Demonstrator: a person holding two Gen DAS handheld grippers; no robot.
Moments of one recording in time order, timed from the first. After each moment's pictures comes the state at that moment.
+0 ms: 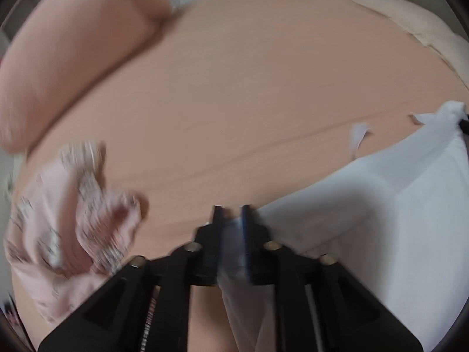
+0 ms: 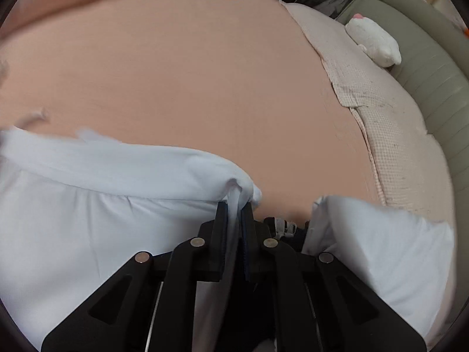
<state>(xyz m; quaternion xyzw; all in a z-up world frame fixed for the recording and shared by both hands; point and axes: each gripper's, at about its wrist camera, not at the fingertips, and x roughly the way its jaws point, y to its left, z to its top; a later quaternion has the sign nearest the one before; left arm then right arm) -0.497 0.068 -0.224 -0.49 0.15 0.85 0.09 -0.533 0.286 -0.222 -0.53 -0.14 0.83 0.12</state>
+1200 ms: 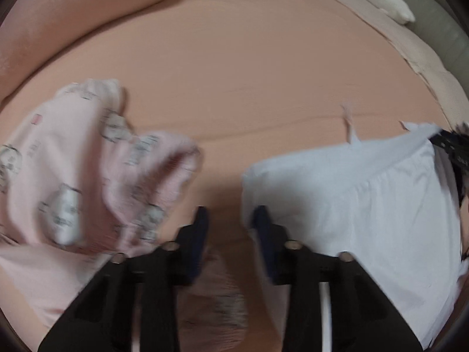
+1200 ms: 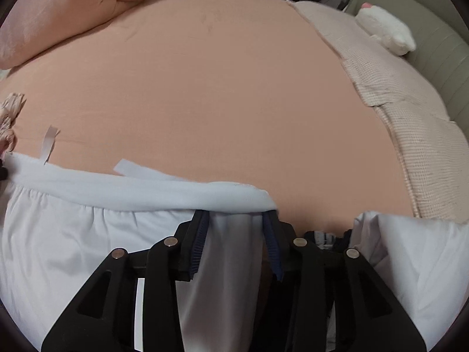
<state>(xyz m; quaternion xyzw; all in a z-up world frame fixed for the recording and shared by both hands) -0.549 -0.021 -0.231 -0.56 0.07 0.81 0.17 -0.589 0.315 -0.217 -0.54 -0.03 0.84 0.04</state>
